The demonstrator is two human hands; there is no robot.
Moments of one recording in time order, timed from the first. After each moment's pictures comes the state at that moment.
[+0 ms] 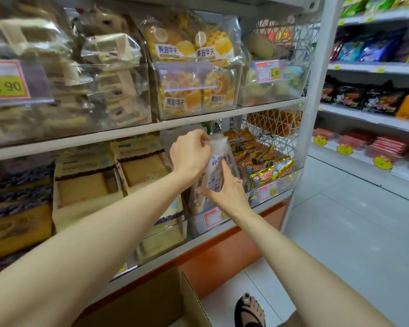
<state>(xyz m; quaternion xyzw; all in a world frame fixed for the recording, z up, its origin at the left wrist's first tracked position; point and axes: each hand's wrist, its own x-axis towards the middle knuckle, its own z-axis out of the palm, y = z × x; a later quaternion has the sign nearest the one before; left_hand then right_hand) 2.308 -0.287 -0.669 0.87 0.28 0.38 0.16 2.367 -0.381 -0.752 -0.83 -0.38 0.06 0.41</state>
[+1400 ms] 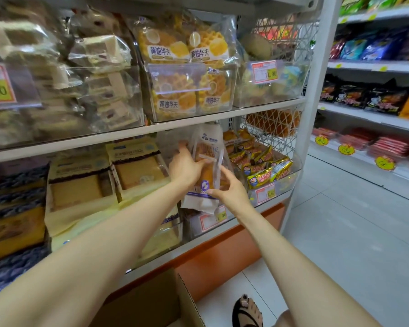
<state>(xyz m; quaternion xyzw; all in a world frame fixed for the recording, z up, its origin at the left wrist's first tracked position) 2.332 -0.267 -0.708 0.84 0.37 0.30 0.27 2.390 -0.384 -0.758 -0.70 -0.34 0.18 0.61</state>
